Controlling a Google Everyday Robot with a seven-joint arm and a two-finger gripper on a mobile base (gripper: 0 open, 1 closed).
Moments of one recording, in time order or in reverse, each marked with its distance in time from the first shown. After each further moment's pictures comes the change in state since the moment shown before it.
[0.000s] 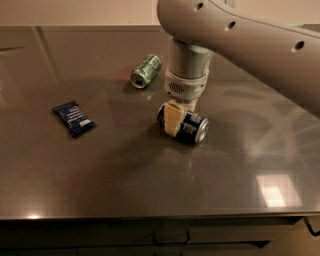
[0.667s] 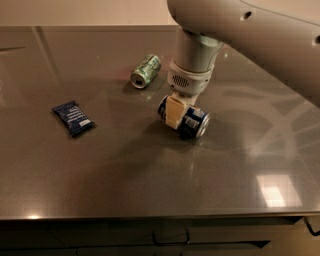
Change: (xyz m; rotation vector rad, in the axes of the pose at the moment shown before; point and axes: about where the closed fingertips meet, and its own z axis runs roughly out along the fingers) arm -0.004 0.001 -0.017 -0.016 -0.069 -0.003
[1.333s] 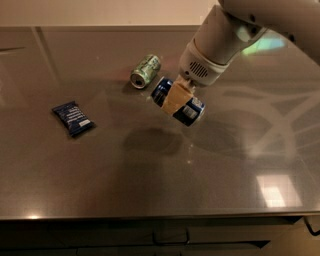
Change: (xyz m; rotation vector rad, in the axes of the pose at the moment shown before) arm -0.019 0.011 -0.047 -0.042 -0.331 -0.132
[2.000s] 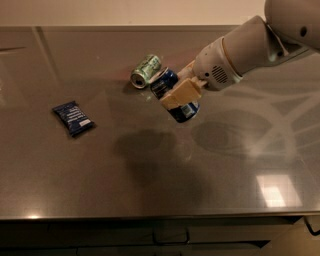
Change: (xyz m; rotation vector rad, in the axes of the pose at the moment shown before) arm -0.013 0.005 -0.018 -0.097 -0.368 -0.071
